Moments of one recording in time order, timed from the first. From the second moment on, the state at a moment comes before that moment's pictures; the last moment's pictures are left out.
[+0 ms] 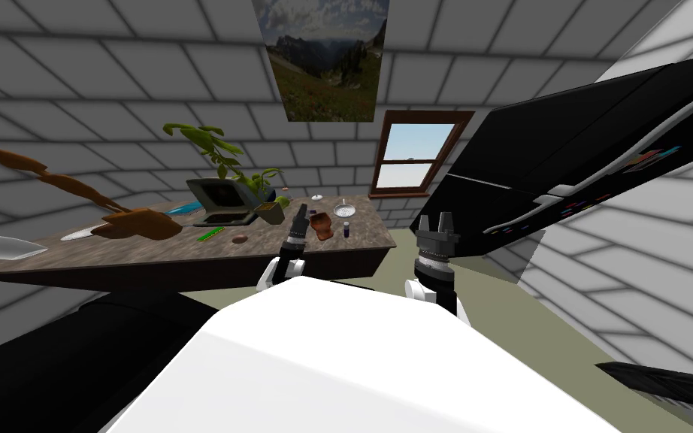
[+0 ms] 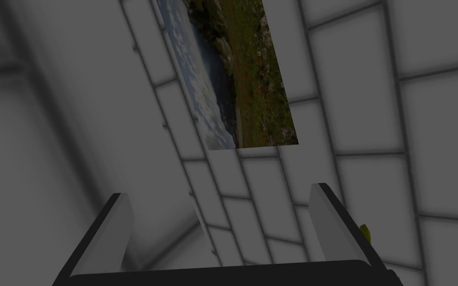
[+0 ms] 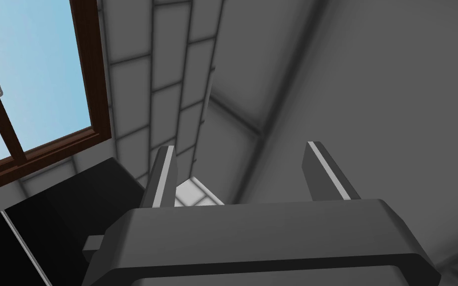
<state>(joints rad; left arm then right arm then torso) 0.42 0.13 0.04 -2.13 -0.15 -0.48 -0.06 0.47 -0.03 0.05 -2.21 0.08 -0.60 -0.12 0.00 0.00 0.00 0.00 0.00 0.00</state>
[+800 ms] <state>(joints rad) 0.37 0.16 0.01 -1.99 -0.31 -0.46 -0.20 0.47 -0.03 0.05 -2.21 0.08 -0.60 -0.12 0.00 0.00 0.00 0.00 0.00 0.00</state>
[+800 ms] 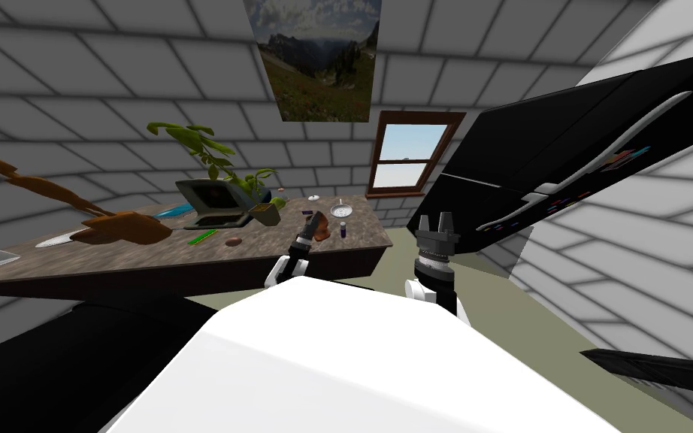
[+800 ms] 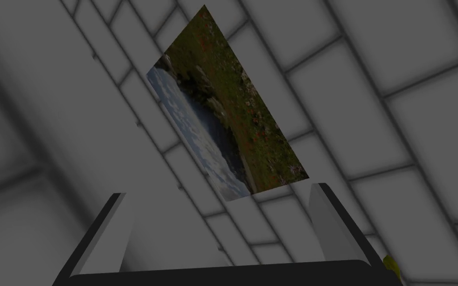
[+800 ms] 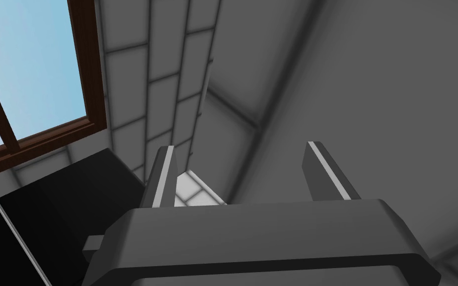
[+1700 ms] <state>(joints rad) 0.29 0.15 -0.03 -1.80 -0.52 -0.42 -0.38 0.47 -0.03 0.05 -2.21 0.08 -0.60 -0.12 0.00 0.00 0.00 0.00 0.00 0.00</state>
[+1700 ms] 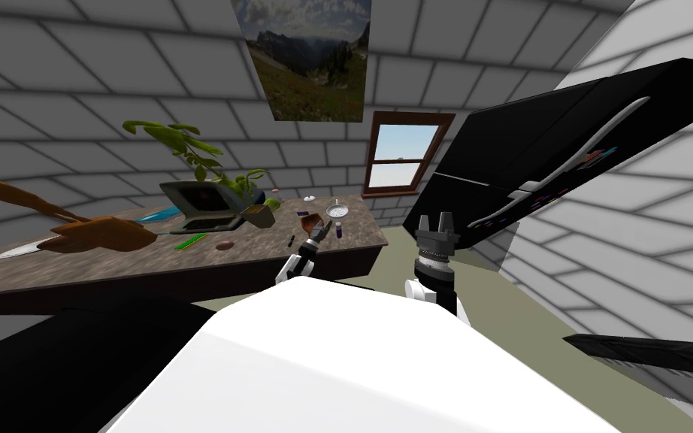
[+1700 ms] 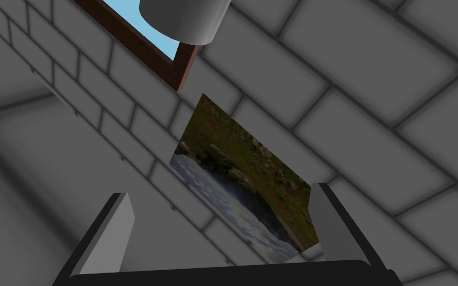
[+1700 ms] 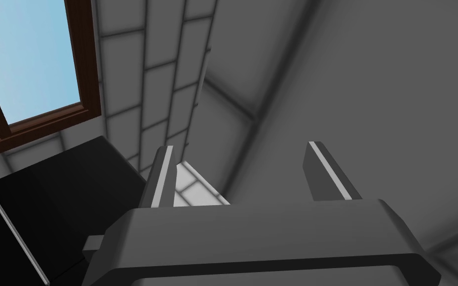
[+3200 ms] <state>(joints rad) 0.21 0.19 -0.08 -1.57 -0.78 -0.37 -0.61 0.47 -0.03 0.05 -2.21 0.08 -0.60 -0.12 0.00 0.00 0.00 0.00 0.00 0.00</state>
